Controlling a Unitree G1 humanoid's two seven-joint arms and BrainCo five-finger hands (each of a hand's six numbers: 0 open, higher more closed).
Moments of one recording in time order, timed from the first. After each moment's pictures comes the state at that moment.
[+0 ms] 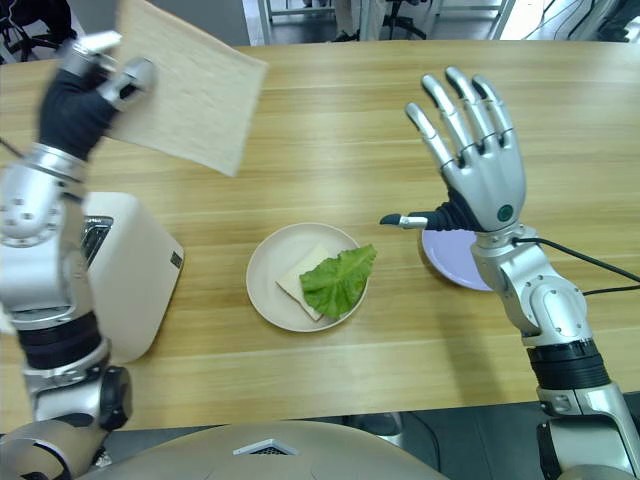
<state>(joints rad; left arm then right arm) -0.40 0.36 0.20 -0.39 -0.08 0.33 -0.39 -0.19 -0.73 0.07 -0.08 -1.07 -0.32 -0.75</state>
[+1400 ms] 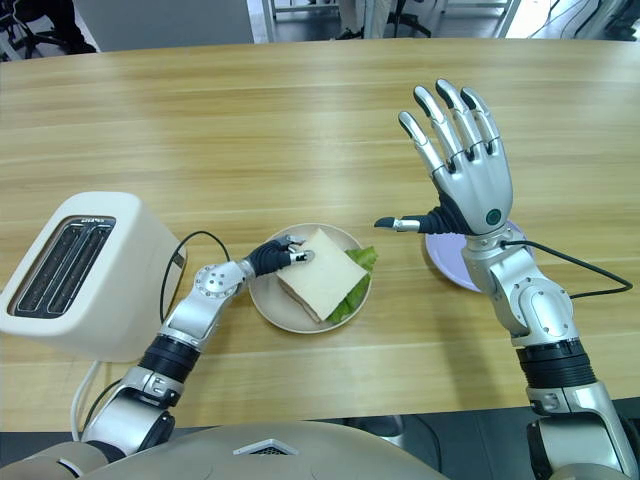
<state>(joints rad) -0.26 0.22 -0.30 0.31 0.12 0.09 -0.46 -0.20 -0.69 0.11 -0.03 -1.08 -0.34 -0.74</state>
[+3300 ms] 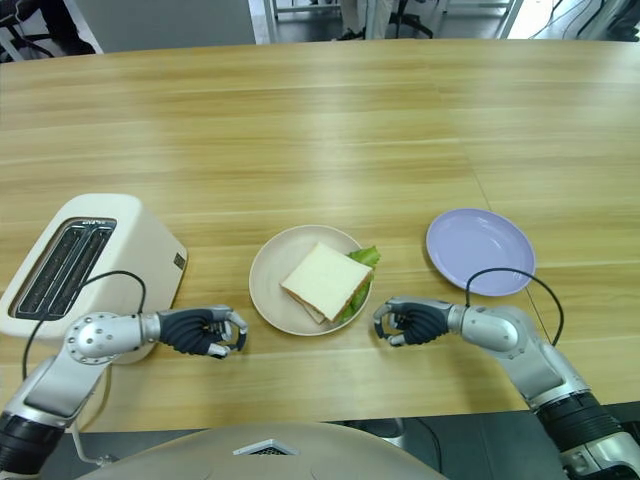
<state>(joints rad) 0.20 0.76 -0.19 -0.25 0.08 -0.12 -0.90 0.07 -0.82 0.32 0.01 -0.19 -0.39 0.73</state>
